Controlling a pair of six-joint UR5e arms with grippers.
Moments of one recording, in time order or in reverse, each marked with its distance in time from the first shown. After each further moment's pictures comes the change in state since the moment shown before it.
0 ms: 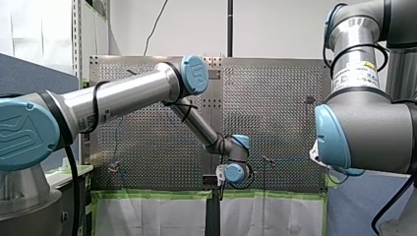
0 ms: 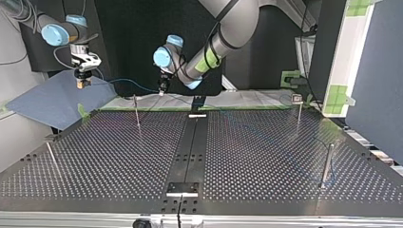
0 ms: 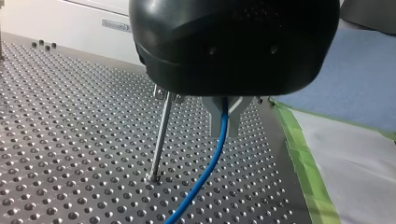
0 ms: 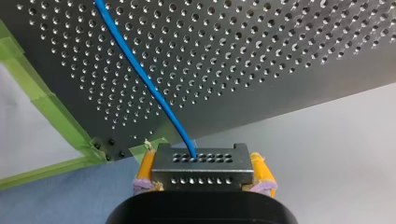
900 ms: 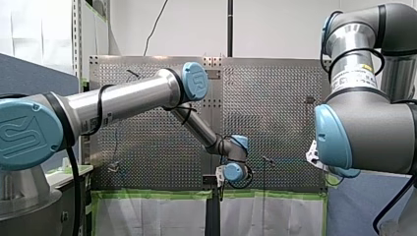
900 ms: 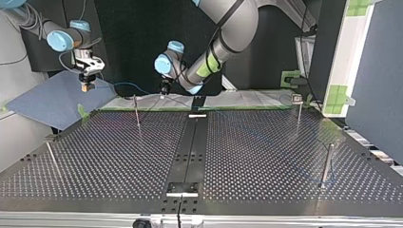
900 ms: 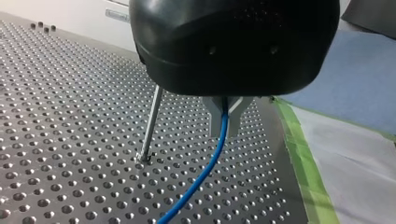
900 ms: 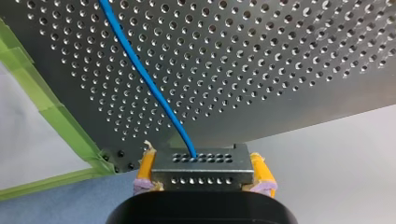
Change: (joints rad) left arm 0.029 -0.045 0.087 -0.072 0.041 -0.042; right arm 0.028 0.053 -0.066 0.024 0.011 -0.005
